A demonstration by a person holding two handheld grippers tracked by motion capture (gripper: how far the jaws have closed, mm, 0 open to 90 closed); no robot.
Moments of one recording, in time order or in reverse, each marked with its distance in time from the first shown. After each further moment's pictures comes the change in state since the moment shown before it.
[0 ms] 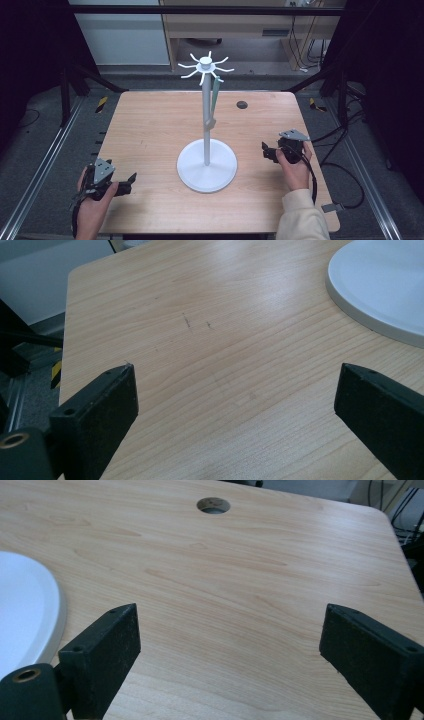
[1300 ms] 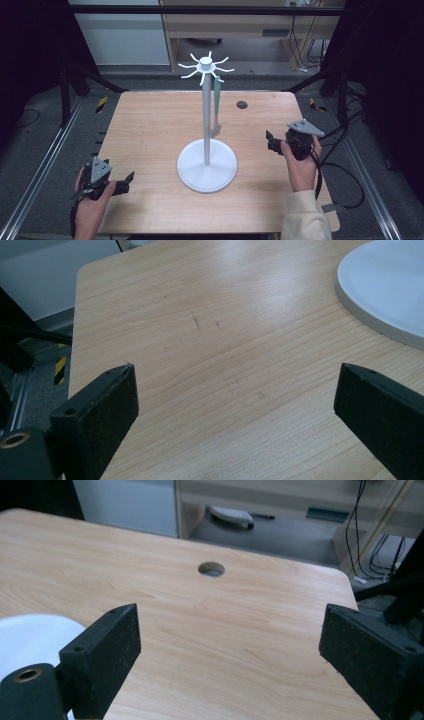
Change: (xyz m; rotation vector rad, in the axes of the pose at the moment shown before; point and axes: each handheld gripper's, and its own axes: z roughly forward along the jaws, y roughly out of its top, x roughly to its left) left arm 0.005 -0.001 -0.002 -0.003 0.014 -0.026; right arm 0.006 0.046 -0.053 -0.133 -0.020 -0.002
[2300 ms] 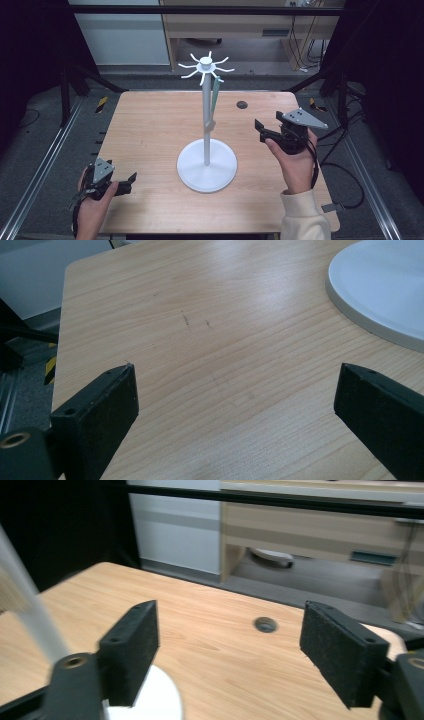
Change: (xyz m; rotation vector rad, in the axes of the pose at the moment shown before) left arm -0.004 0.000 0.003 0.002 -0.022 -0.006; right arm 0.039 0.057 -0.043 -0.130 0.157 0.000
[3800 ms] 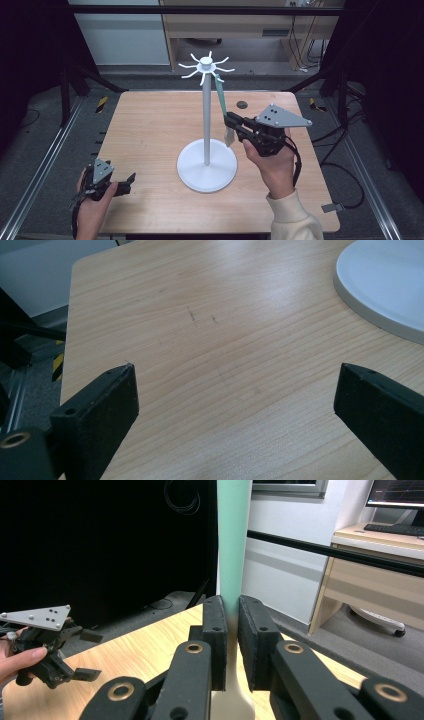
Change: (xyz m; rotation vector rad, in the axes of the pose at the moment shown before) left arm 0.001 -0.002 -0.001 0.013 0.020 0.006; right arm 0.078 0.050 -0.022 -0.138 0.396 -0.119
